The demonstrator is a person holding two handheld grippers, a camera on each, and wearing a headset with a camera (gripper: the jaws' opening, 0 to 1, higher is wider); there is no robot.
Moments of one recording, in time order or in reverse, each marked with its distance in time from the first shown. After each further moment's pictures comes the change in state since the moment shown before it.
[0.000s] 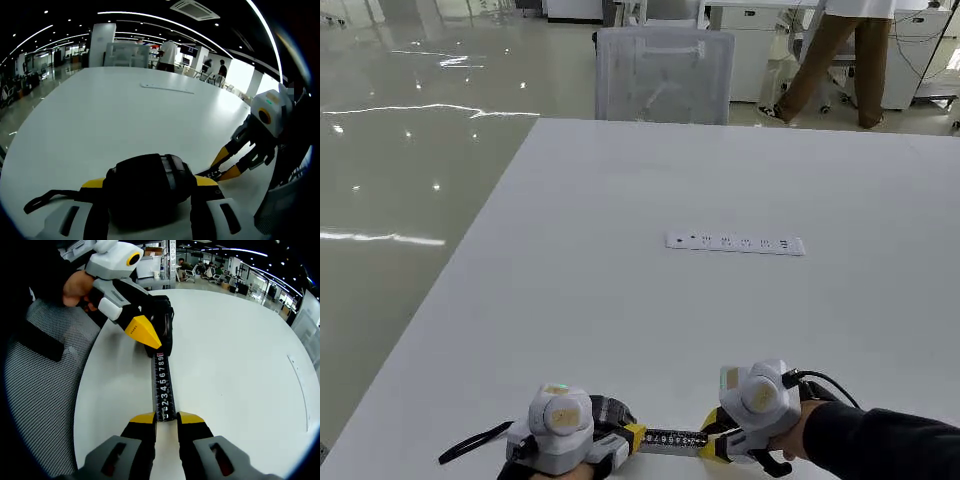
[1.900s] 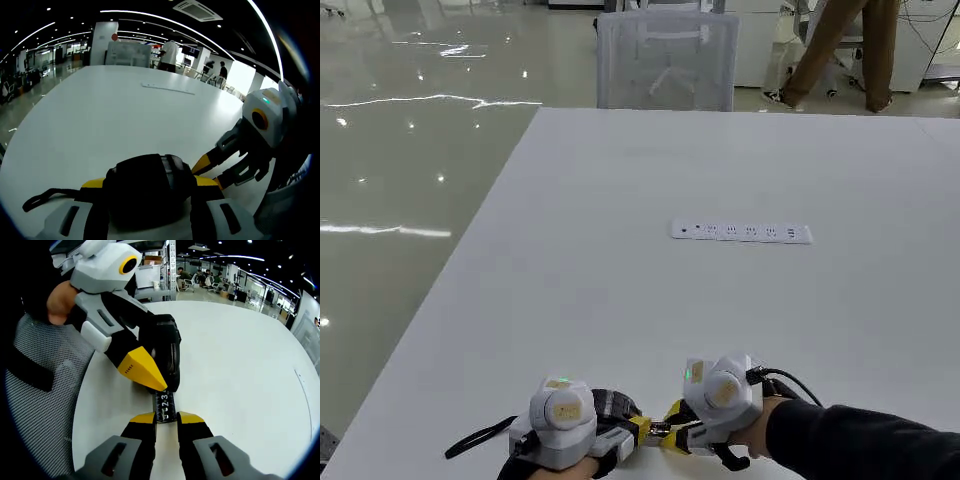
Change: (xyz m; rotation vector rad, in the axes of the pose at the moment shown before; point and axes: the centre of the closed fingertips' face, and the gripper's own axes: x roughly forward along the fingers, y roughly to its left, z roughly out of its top) left arm 0.000 0.001 0.001 -0.025 0.005 -0.003; right arm 0.033 0.005 0.049 0.009 -0.094 0.002
